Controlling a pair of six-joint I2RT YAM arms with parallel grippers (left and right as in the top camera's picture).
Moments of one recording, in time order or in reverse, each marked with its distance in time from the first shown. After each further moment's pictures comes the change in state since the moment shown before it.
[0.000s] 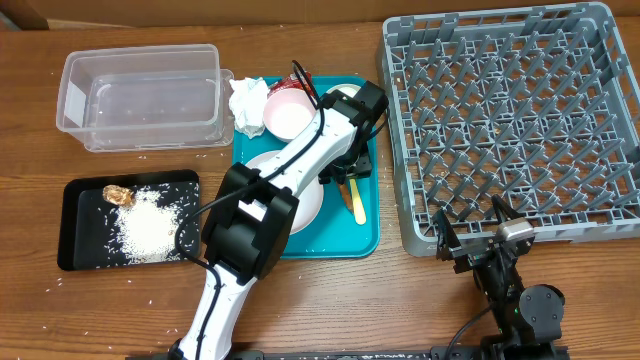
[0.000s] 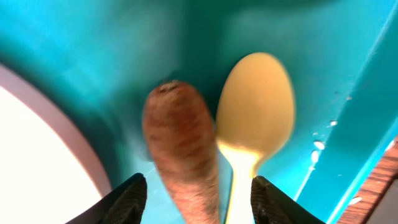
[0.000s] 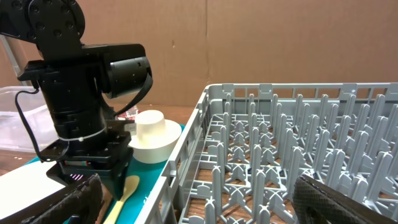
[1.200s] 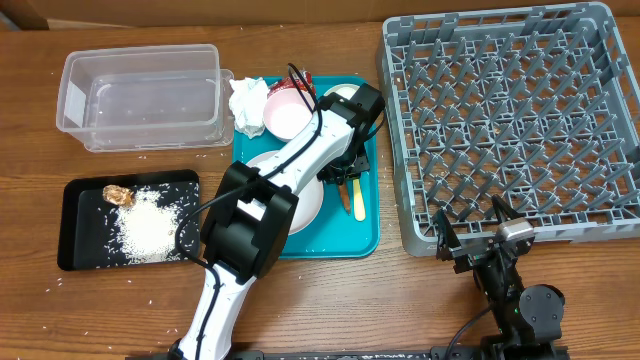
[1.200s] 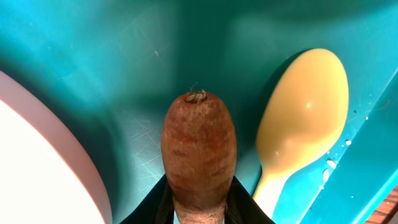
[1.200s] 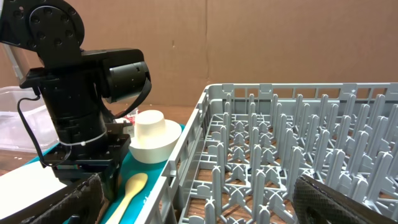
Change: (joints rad) left arm 0.008 -0.001 -0.032 0.045 0.000 -0.034; right arm 0.000 0.000 0.000 0.000 0.000 0.000
